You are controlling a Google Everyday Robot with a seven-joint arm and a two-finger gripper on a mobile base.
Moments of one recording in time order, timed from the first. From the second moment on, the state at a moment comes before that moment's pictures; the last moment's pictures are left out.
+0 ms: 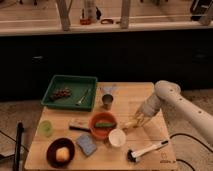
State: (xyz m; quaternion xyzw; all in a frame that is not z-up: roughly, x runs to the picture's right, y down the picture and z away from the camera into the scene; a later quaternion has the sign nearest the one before) arm 0.200 0.188 0.821 -0.34 -0.28 -0.09 0.89
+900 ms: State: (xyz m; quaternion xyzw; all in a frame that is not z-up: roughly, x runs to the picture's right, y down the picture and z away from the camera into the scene) arm 0.208 0.175 0.822 -0.34 -0.28 -0.09 0.89
